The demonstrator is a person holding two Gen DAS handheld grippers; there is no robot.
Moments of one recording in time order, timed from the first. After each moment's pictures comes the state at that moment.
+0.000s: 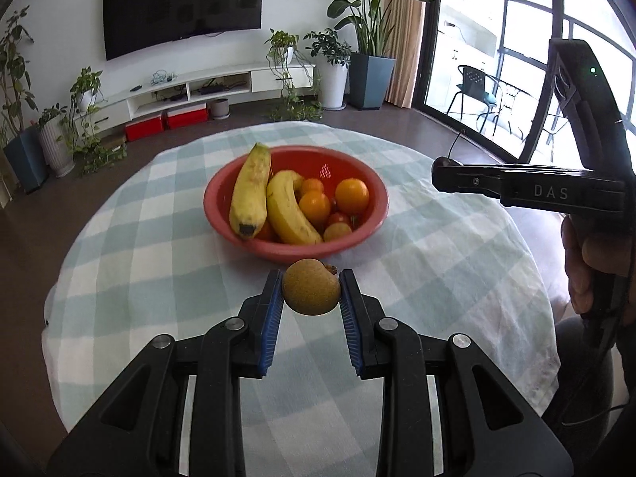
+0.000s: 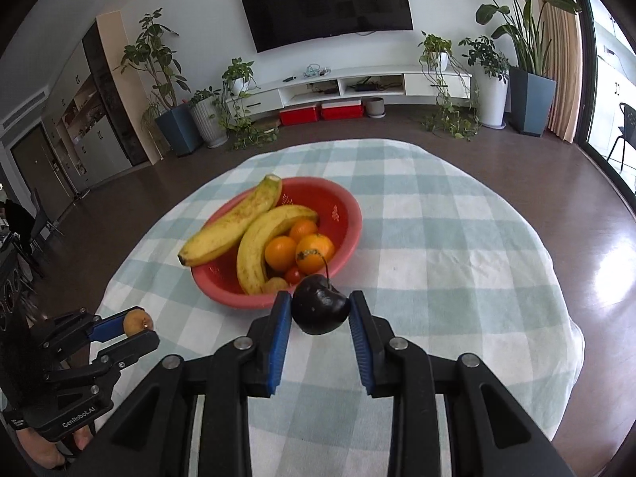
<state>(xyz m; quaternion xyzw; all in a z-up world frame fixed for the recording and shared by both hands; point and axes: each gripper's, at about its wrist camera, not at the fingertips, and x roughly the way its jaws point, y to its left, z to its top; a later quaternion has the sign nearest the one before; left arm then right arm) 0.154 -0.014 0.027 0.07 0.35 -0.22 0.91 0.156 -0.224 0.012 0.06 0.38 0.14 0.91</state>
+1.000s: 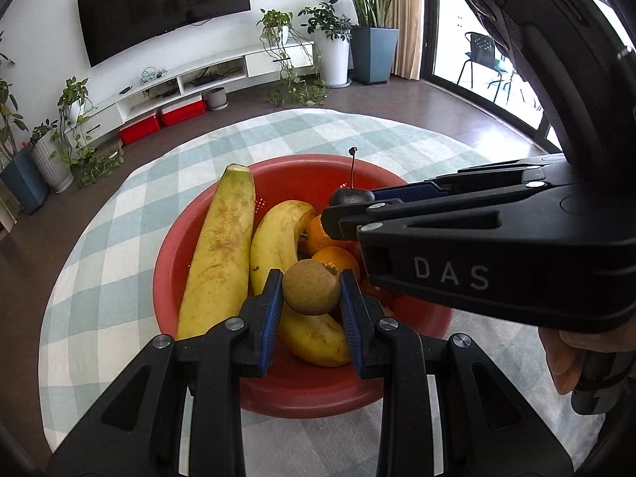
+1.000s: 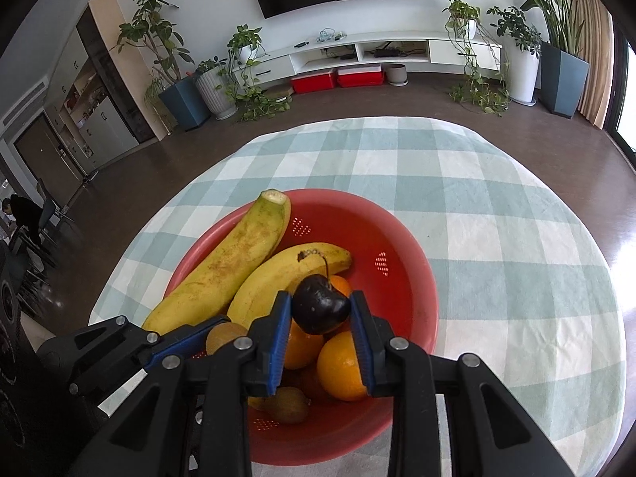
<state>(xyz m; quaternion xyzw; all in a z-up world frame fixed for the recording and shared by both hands) 0.277 -0.073 -0.014 0.12 0.39 -0.20 0.89 0.280 -0.180 -0.032 0.06 0.45 0.17 0.88</state>
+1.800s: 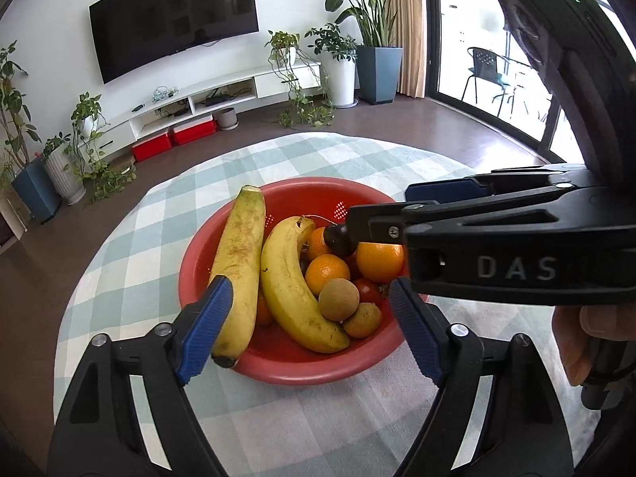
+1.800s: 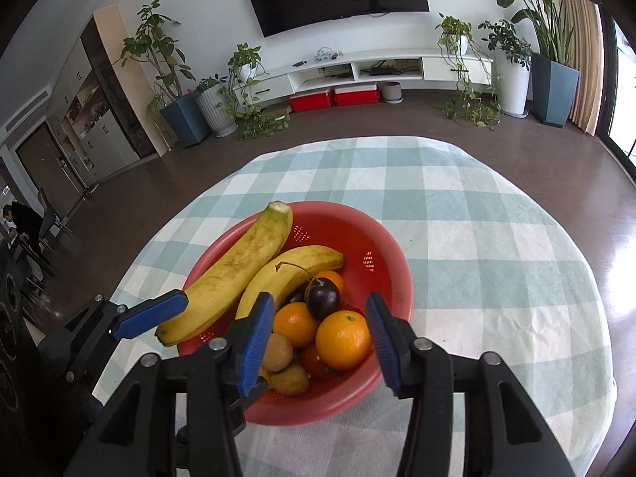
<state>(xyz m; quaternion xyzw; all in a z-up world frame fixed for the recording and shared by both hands) 0.241 -0.064 0.014 0.12 0.34 -0.19 0.91 0.242 -0.195 -0.007 0.07 0.41 0.16 0.90</state>
